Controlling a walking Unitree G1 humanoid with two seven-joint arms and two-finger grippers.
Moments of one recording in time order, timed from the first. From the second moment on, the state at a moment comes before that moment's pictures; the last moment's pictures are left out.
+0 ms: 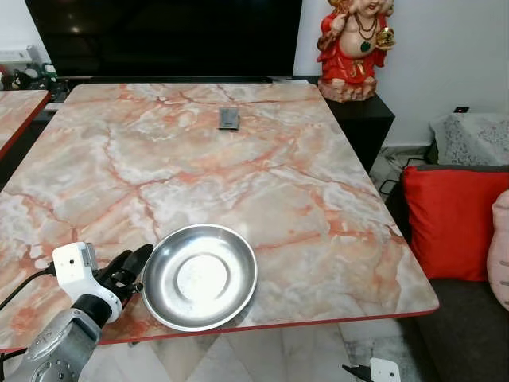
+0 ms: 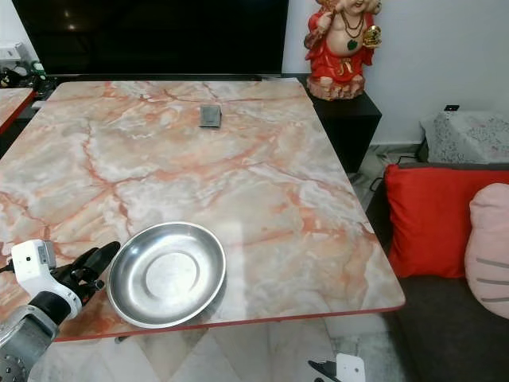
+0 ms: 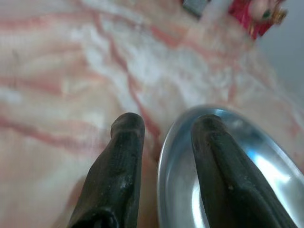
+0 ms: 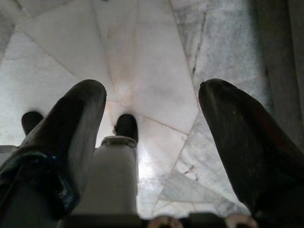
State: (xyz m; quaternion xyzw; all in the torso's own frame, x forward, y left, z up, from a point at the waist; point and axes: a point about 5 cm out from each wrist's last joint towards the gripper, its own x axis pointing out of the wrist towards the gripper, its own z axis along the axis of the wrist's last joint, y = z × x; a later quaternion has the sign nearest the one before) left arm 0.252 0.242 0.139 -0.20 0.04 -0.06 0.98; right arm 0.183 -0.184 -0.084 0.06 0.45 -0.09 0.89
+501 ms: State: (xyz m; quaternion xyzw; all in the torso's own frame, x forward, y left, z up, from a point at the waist) left arm 0.254 0.227 0.166 0.03 -0.09 0.00 1.00; right arm 0.182 -0.183 -0.085 0.06 0.45 -0.08 0.89
